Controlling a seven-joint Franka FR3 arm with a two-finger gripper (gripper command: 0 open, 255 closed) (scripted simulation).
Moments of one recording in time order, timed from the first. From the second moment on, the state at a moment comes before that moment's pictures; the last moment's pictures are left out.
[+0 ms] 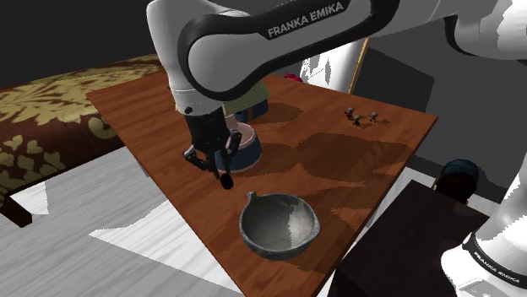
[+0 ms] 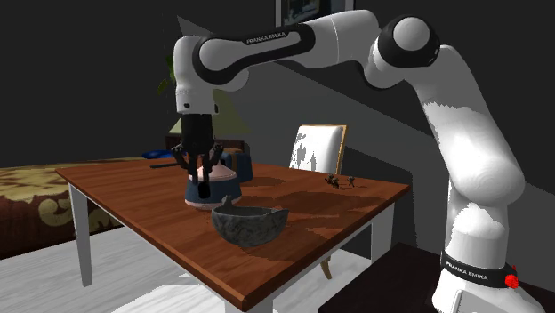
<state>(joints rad) 0.25 0.40 0.51 -1.48 -0.17 1.79 0.86</state>
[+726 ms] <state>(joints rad) 0.27 0.41 0.52 -1.34 -0.16 1.64 0.86</state>
